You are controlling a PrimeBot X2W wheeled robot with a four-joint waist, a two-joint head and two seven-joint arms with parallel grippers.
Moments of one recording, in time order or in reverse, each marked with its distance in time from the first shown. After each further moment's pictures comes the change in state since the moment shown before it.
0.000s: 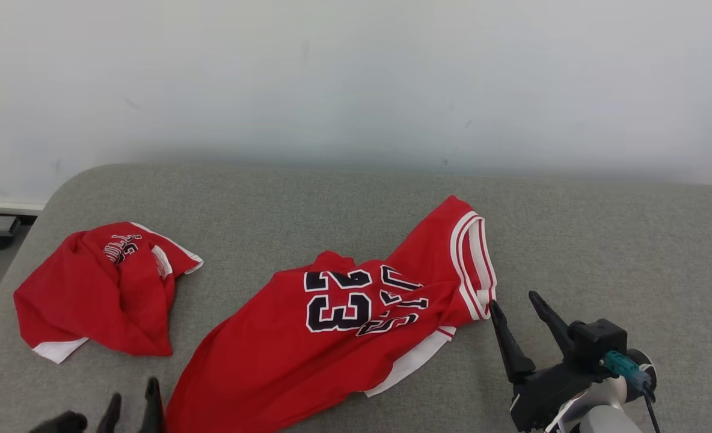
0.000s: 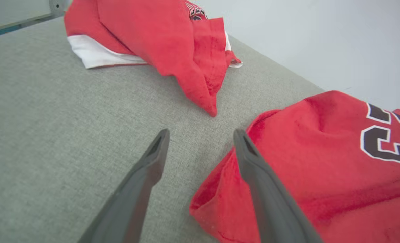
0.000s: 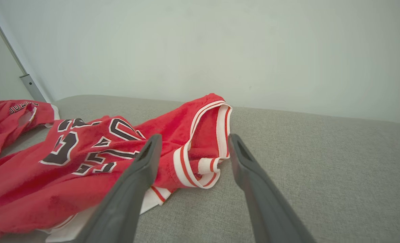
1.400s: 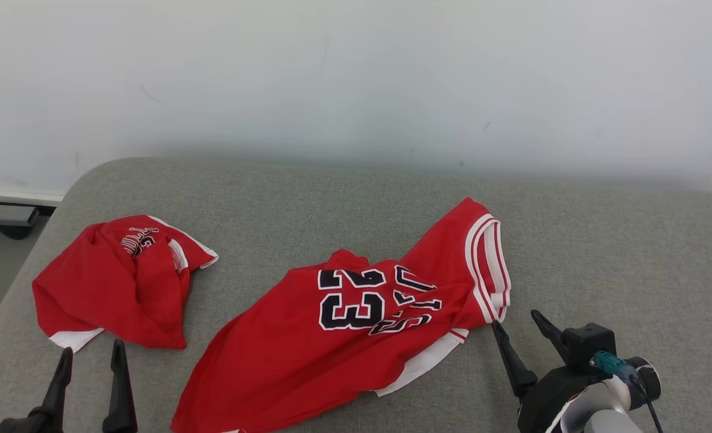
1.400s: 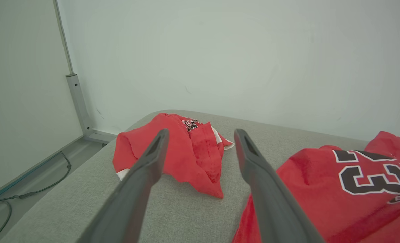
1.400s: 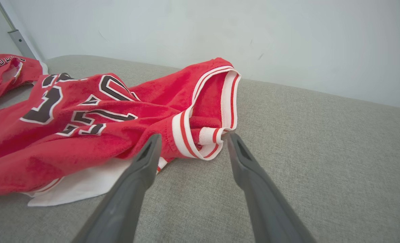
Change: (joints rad) left arm 0.180 -0.019 0.235 -0.496 0.455 0.002 0.003; right arm -0.016 -0.012 0.002 0.088 -0.049 0.000 0.063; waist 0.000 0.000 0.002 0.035
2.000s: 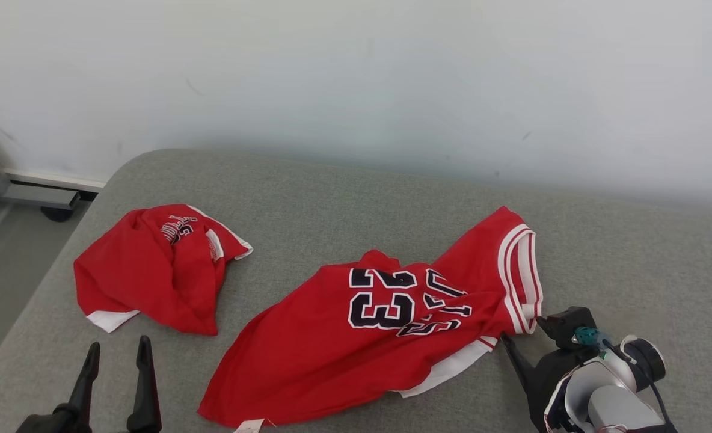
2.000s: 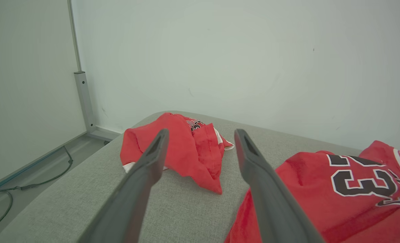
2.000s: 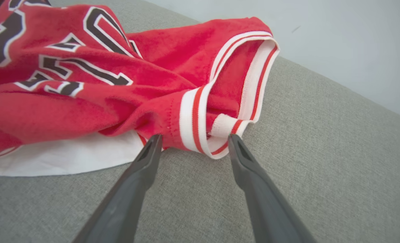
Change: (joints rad) left arm -0.003 -0.024 -0.037 -0.016 -0.016 -0.009 -0.003; right arm -0.187 -0.069 0.170 0.305 0.002 0.000 0.059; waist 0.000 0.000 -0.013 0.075
